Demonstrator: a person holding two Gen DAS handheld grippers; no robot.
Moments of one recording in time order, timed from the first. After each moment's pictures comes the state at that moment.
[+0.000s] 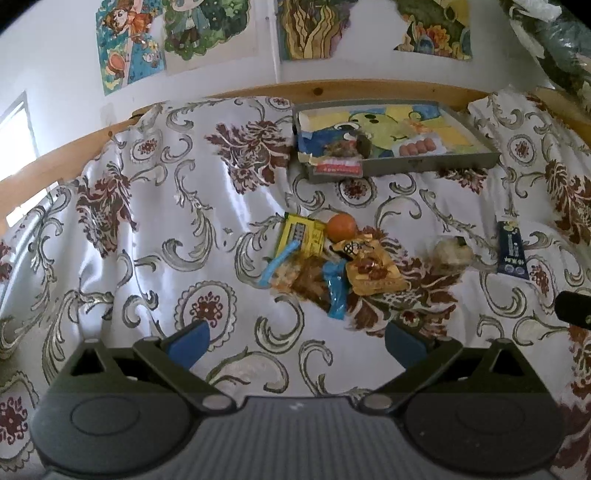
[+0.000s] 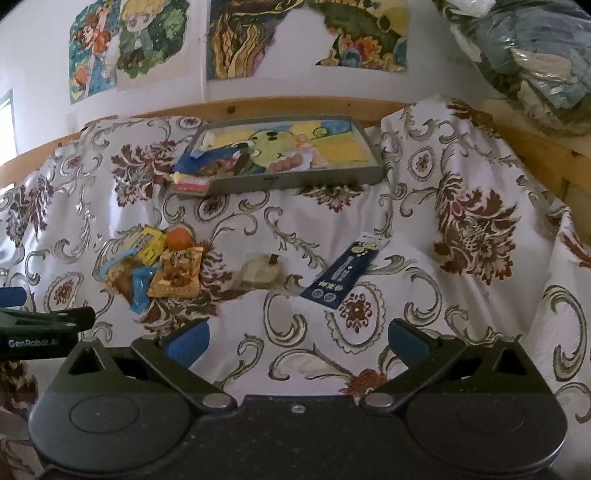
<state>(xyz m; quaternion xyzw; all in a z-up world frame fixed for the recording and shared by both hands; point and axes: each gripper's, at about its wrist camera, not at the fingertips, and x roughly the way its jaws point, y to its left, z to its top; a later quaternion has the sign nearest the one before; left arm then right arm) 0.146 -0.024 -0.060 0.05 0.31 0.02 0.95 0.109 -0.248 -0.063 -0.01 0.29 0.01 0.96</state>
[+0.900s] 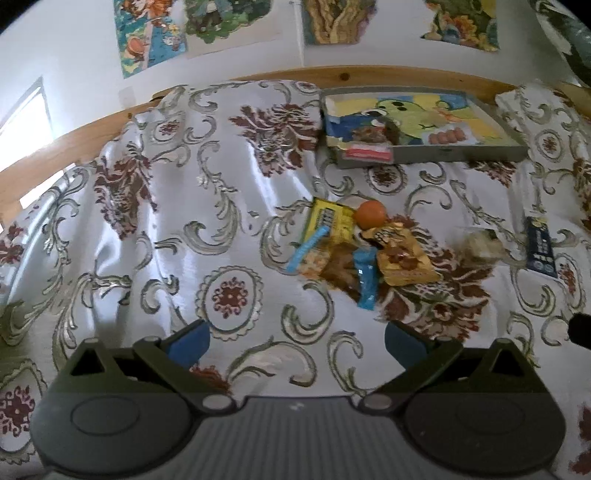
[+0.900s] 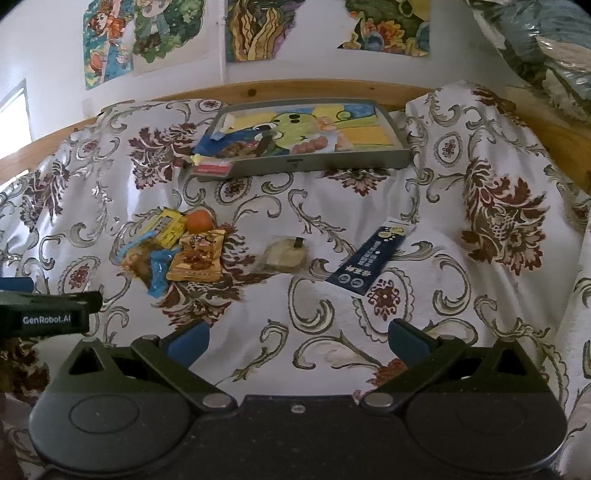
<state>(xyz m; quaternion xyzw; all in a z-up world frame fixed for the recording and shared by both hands) 0.155 -0.011 -0.067 0.04 0.33 0.06 0.94 0.116 -0.240 -0.071 -0.01 0.31 0.05 0.95</state>
